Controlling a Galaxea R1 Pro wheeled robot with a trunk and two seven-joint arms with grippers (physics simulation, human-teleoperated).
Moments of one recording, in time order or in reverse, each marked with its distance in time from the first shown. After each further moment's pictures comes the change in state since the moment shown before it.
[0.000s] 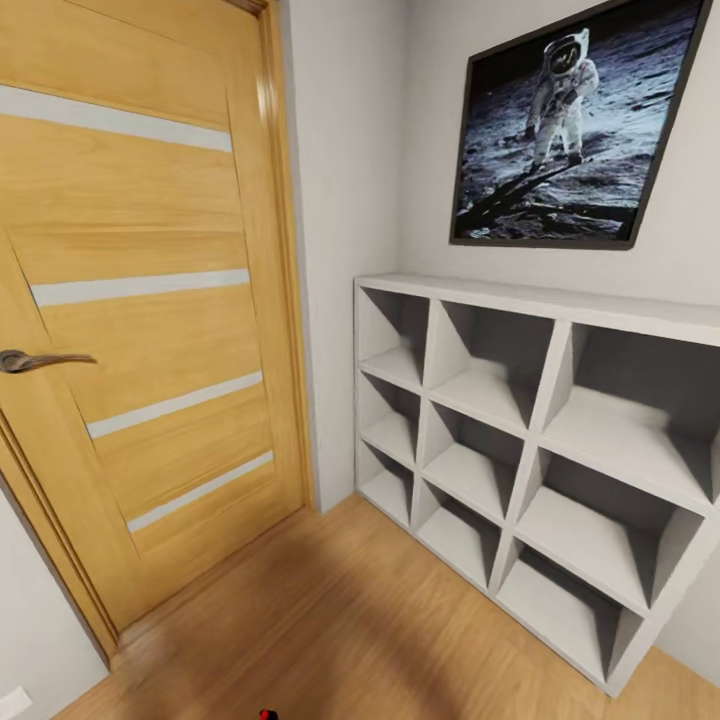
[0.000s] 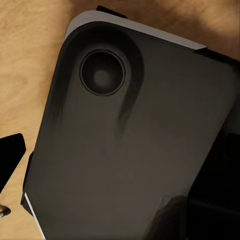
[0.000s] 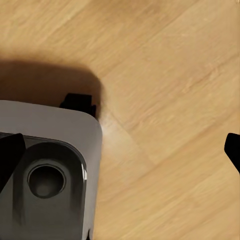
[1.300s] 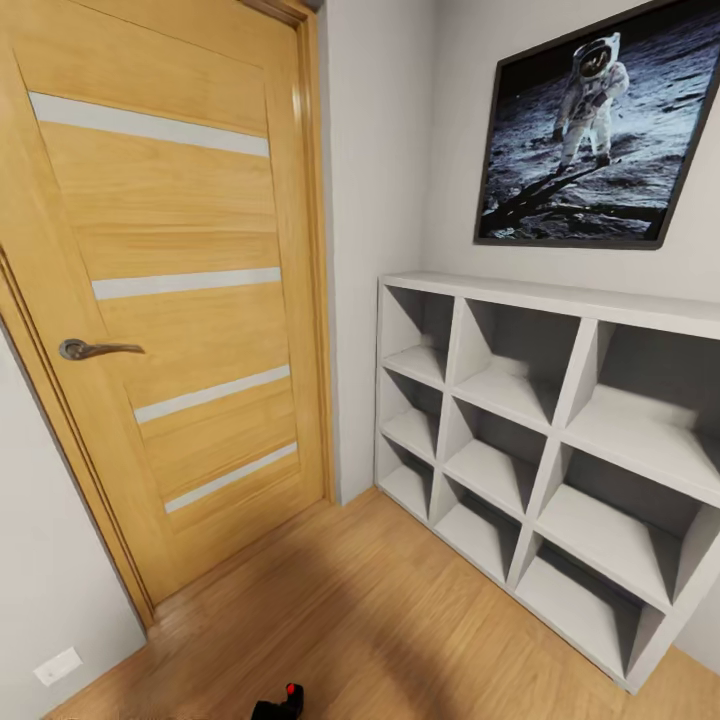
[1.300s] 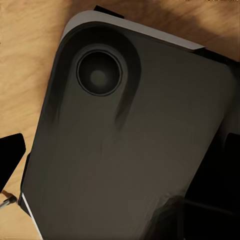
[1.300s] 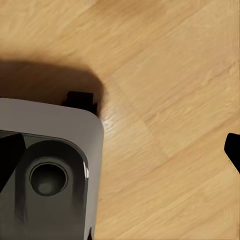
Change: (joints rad) left arm 0.000 -0.004 0.001 -0.002 -0.002 -0.002 0.000; right arm 0.000 0.002 -0.001 0.000 -0.001 0.008 0.000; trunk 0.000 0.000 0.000
